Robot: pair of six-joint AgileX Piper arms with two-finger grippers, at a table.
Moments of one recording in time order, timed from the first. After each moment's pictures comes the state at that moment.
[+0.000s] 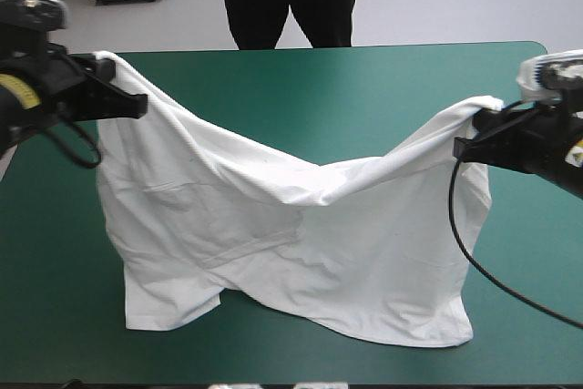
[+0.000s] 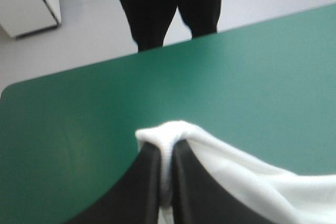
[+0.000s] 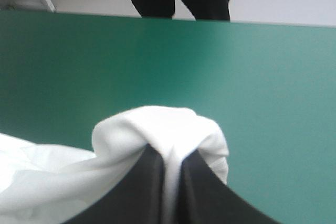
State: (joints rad) left arm -0.46 1.25 -1.89 0.26 1.25 -0.07; right arm 0.17 1.01 -1.44 0.18 0.99 0.00
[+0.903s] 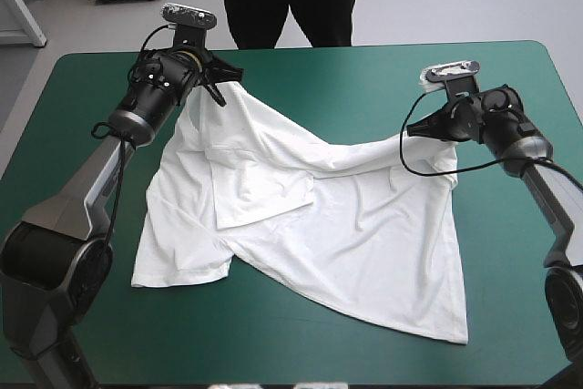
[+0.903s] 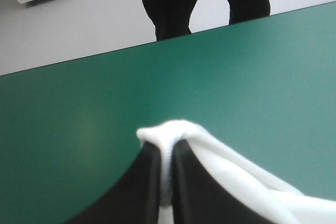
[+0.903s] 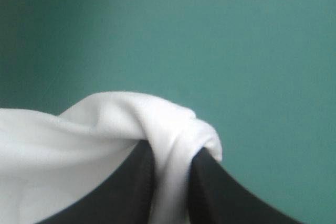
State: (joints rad) left arm -0.33 1.87 -1.79 0.41 0.64 -0.28; right arm 0.17 1.67 -1.40 -0.20 0.69 0.11
